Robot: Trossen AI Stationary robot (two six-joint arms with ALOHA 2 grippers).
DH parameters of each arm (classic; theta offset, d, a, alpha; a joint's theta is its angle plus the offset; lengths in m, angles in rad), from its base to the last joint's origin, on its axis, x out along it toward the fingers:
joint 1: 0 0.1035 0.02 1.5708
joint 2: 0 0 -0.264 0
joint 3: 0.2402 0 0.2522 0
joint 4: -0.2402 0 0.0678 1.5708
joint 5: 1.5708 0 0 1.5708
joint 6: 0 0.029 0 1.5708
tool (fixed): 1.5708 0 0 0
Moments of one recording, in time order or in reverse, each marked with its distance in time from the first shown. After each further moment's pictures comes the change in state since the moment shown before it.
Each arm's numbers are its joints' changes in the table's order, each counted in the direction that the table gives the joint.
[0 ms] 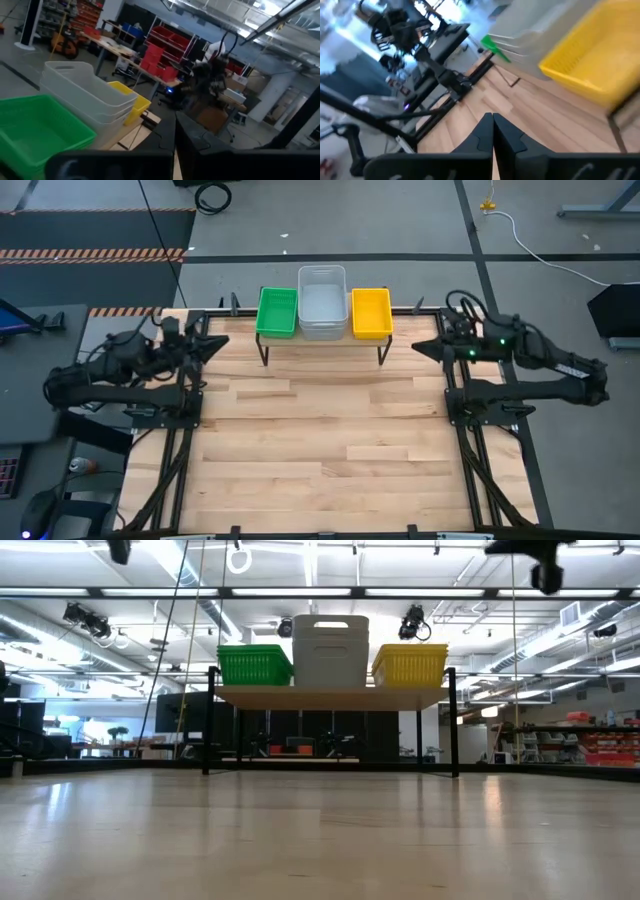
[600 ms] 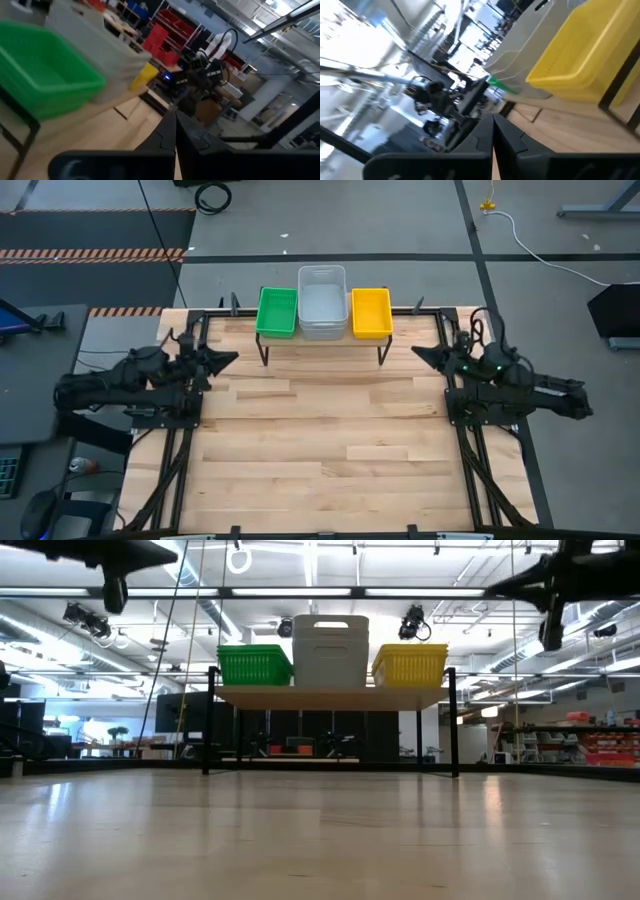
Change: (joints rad) left arm -0.003 0.133 -0.268 0.063 0.016 -0.164; right arm 0.002 0.388 -0.553 0.513 0.136 0.182
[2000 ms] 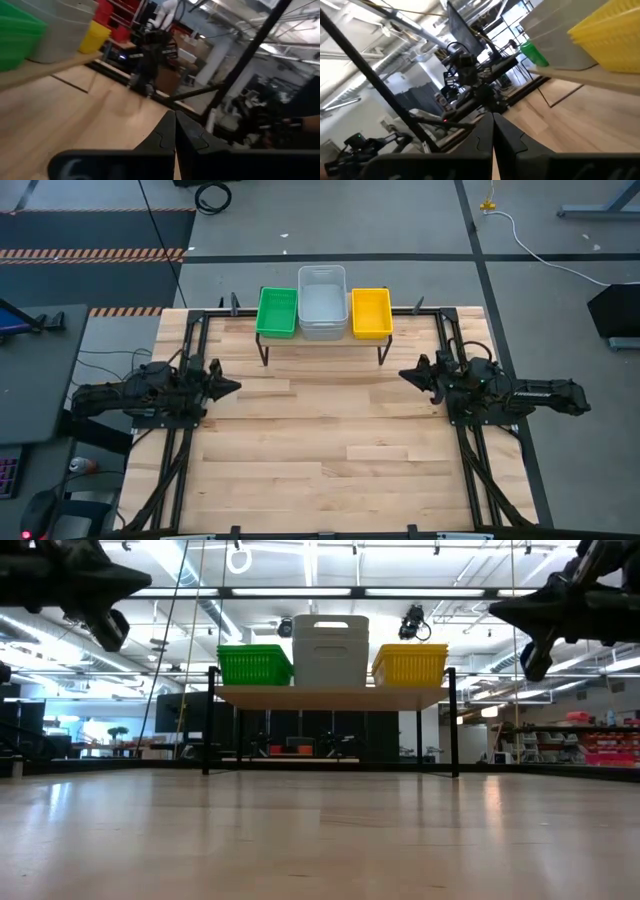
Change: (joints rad) left arm -0.004 0.300 -0.313 0.077 0.315 0.114; right arm 0.054 0.023 -0.292 0.337 -0.200 -0.273
